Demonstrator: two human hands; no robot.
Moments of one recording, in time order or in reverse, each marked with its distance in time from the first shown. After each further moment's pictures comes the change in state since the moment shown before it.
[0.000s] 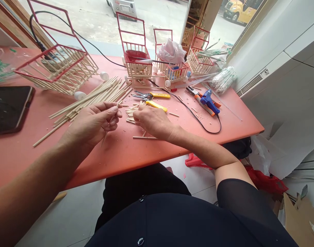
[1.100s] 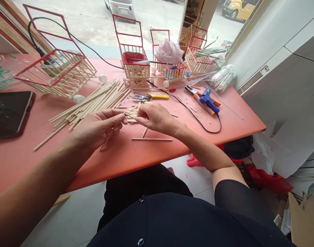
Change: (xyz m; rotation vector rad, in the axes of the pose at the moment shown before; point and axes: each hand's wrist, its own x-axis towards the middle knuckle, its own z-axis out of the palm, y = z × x) left_hand 0.000 -0.010 -0.003 0.097 -0.123 -0.031; right_hand 0.007 0.037 0.021 0.450 0.269 -0.127
